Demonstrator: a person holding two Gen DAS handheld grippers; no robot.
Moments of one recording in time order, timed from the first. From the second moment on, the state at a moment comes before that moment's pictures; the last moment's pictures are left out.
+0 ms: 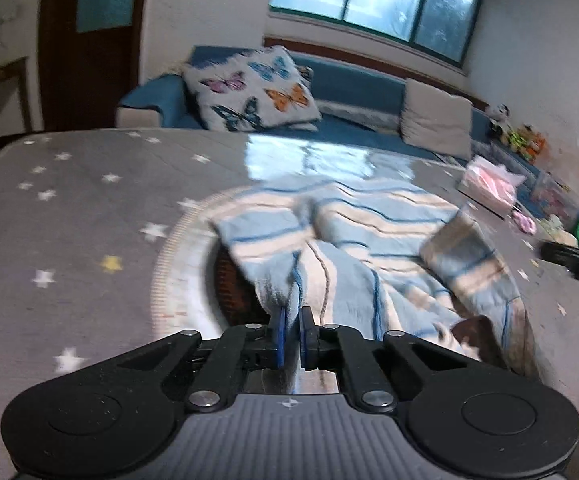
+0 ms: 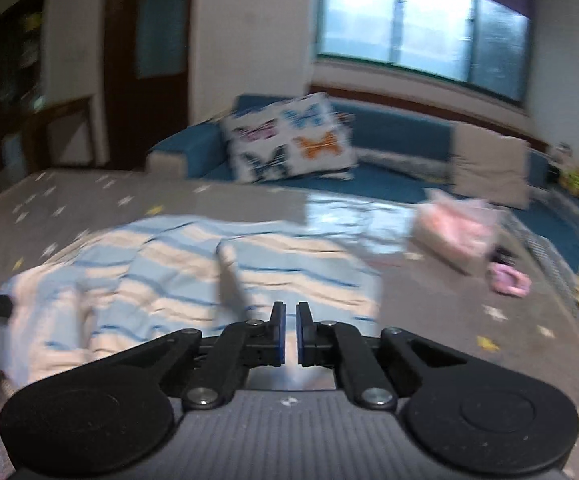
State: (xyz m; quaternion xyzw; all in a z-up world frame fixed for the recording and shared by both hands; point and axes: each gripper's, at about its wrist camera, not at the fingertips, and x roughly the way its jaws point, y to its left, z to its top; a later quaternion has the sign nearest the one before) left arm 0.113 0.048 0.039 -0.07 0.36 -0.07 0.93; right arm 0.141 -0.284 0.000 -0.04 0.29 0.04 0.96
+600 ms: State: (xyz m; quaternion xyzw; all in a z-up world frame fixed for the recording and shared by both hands) left arm 0.064 0.108 0.038 -0.07 0.37 0.01 0.93; right arm 0.125 -0.277 -0.004 -0.01 0.30 0.11 0.95
